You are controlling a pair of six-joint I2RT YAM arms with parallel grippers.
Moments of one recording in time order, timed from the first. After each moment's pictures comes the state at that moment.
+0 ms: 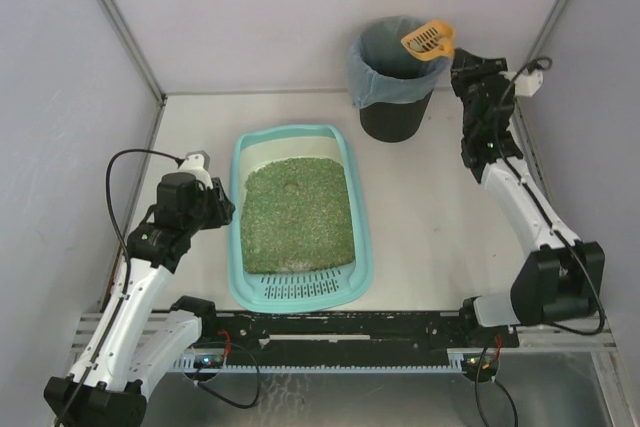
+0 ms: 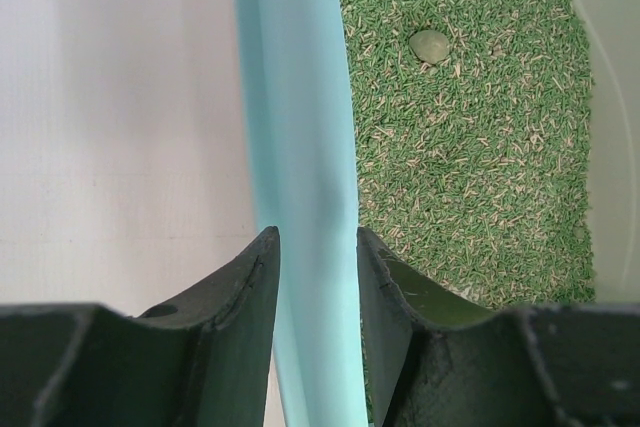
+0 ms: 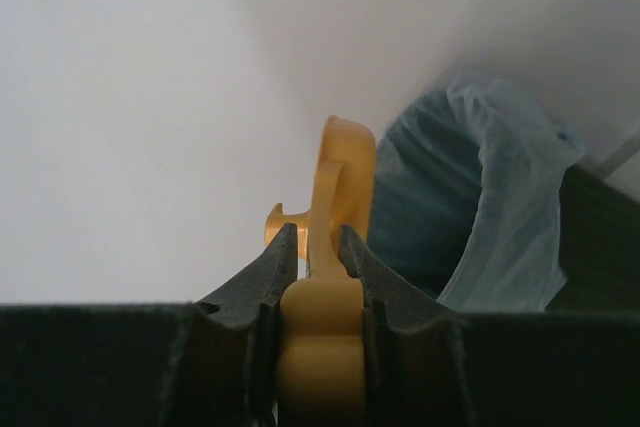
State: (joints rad) left arm -0.21 0.76 0.78 -0.67 -0.02 -0.31; right arm 0.16 1.34 1.14 0.31 0.34 1.15
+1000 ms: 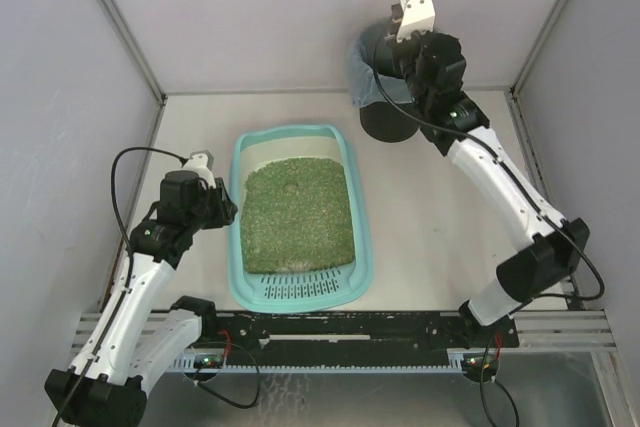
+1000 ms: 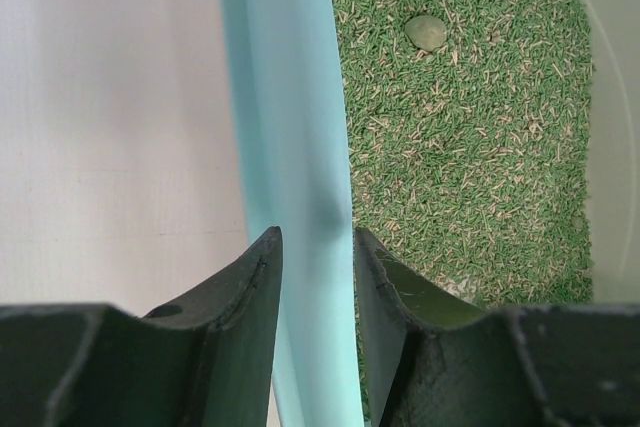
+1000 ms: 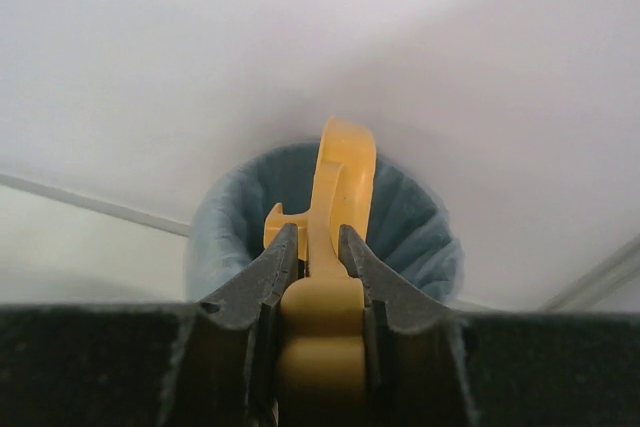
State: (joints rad) left arm -0.21 0.79 0.78 -0.67 0.00 -0.31; right arm 0.44 1.60 1.71 -0.05 0.31 -0.27
